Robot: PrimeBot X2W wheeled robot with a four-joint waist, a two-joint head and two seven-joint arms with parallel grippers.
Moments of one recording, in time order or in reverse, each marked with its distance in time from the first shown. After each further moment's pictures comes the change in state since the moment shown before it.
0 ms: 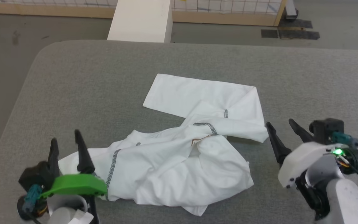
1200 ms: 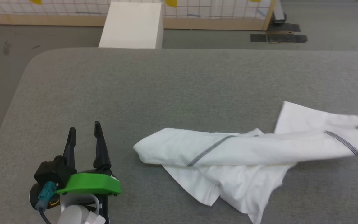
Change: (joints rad) left arm -0.004 -0.004 -0.080 -0.072 0.047 -0.056 -0.003; right arm 0.036 -0.003 -0.566 -0.207 -0.179 0.000 0.184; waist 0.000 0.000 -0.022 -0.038
